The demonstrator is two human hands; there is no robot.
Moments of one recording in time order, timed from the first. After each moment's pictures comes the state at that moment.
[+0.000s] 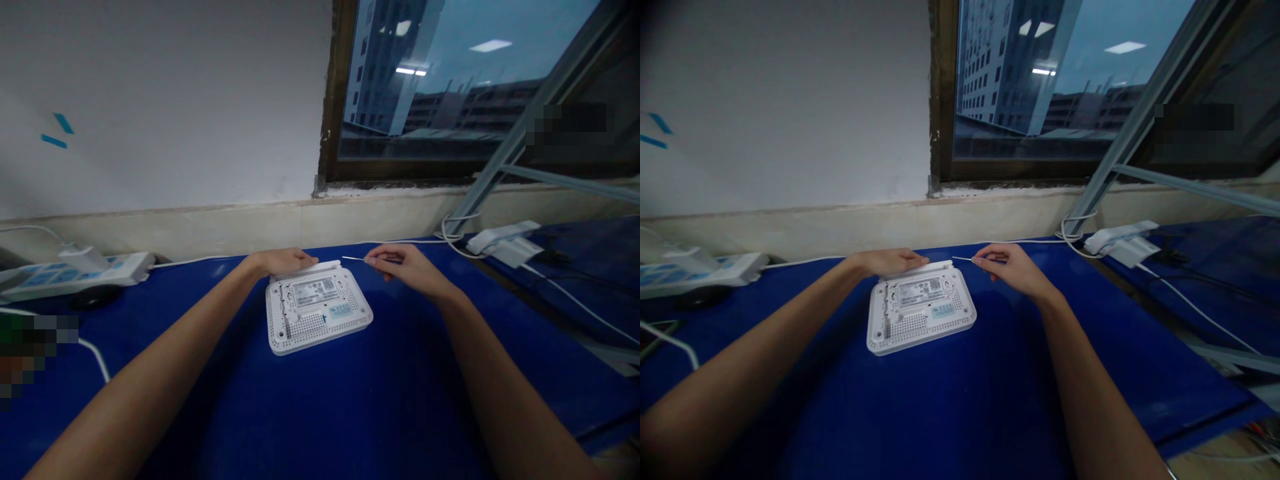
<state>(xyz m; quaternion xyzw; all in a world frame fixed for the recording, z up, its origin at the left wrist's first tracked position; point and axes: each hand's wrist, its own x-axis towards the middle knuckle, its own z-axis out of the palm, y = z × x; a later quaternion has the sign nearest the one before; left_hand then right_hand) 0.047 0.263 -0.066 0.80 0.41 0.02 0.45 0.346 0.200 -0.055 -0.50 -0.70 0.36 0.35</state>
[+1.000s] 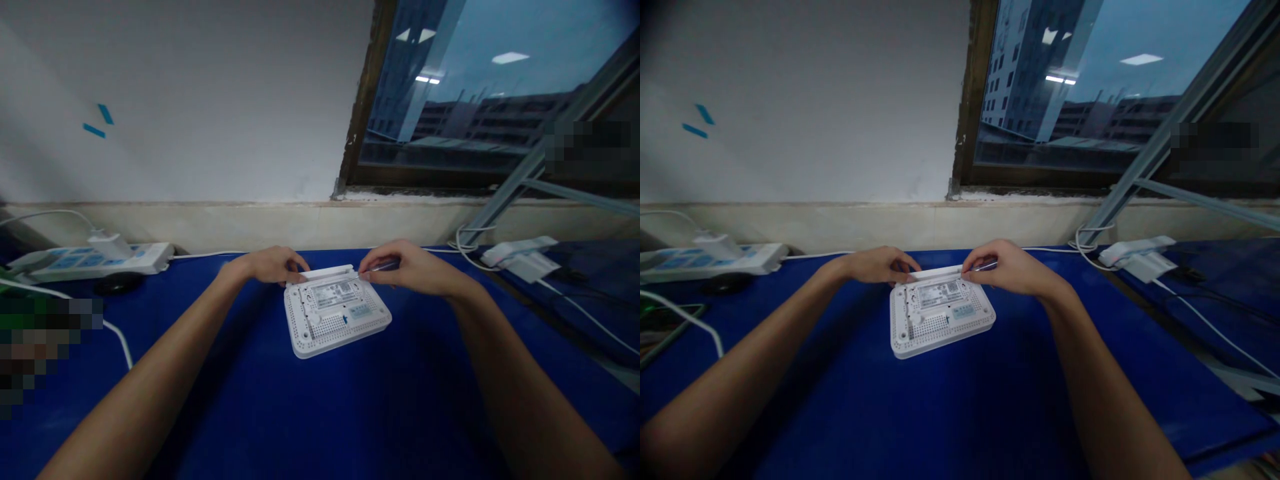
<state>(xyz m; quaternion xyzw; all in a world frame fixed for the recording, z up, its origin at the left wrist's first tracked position) -0.011 0.245 -0.054 0.81 0.39 0.04 0.43 0.292 0.190 0.000 -0.45 -0.82 0.32 0.18</state>
